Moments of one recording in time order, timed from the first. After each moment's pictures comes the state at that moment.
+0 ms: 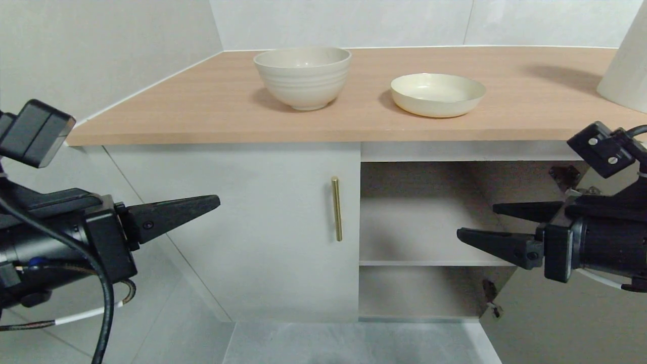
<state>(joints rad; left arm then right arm) -0.33 1.17 -0.69 -0.36 -0.46 -0.25 0.55 1.28 -0.77 -0.23 0.17 0.05</state>
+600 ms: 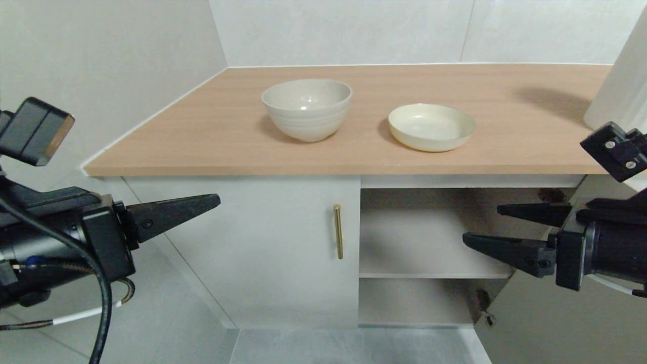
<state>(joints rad) -0.33 1.18 -0.70 -0.36 -0.46 -0.27 0.55 1.26 -0.76 -0.23 0.18 0.04</state>
